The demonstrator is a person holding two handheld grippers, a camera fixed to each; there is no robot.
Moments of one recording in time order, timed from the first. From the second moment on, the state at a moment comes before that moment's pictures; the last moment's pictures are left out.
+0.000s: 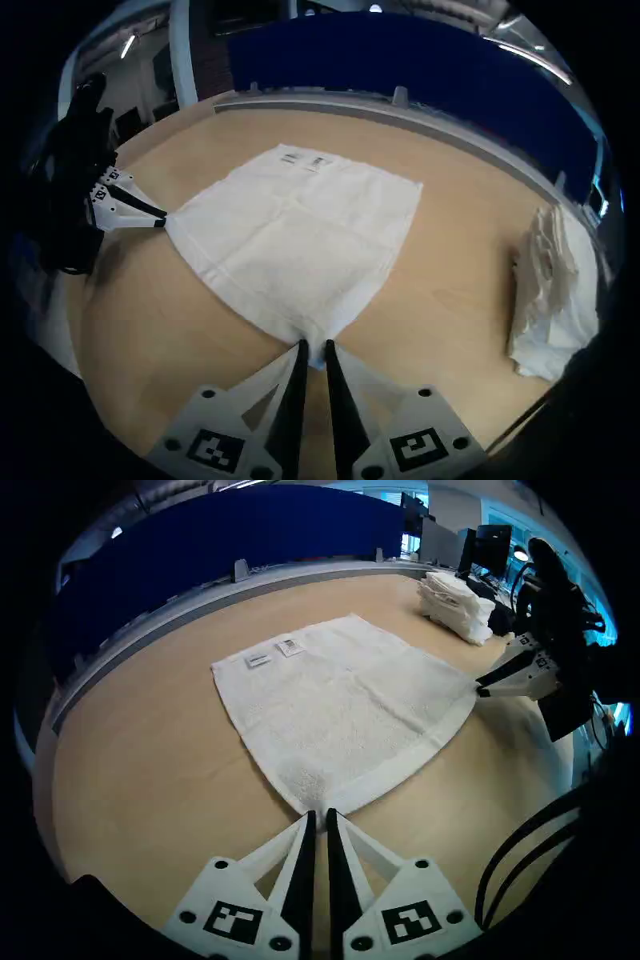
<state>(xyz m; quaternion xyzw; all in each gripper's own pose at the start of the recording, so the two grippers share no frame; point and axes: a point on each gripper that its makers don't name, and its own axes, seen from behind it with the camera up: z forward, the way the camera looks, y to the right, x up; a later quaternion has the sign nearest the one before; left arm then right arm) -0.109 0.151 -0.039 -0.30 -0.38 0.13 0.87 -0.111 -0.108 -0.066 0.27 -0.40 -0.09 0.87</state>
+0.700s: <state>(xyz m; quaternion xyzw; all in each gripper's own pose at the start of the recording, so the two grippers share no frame) -0.017 0.135 -0.066 -0.26 -0.37 0.07 0.89 -0.012 -0.119 -0.086 0.27 -0.37 -0.11 0.88</state>
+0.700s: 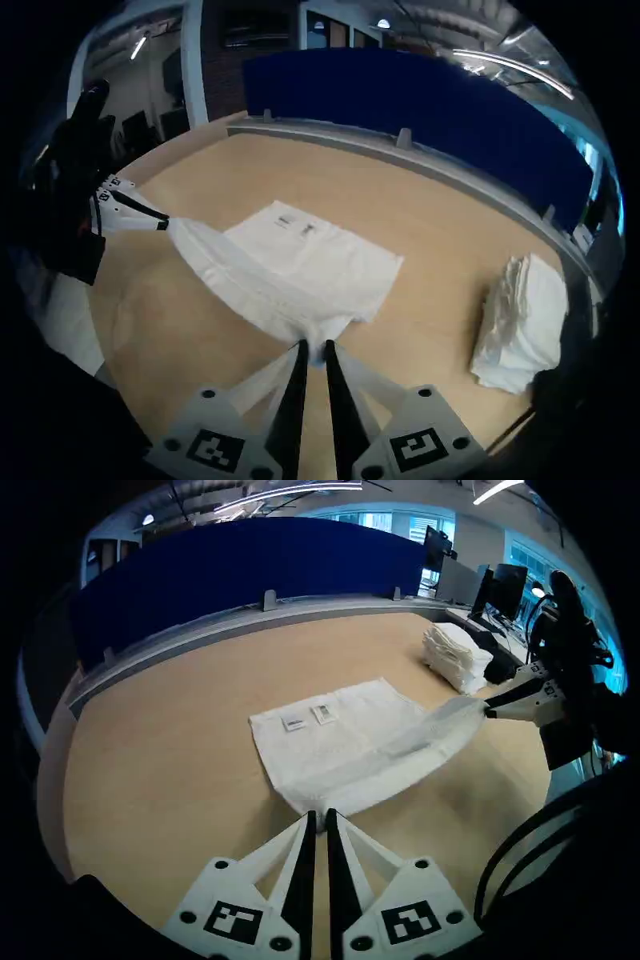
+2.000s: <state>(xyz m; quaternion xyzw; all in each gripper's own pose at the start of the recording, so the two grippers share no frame) -0.032 0.145 -0.001 -0.24 -0.41 0.05 0.88 -0.030 -0.106 -0.022 0.25 -0.45 -0.09 0.85</state>
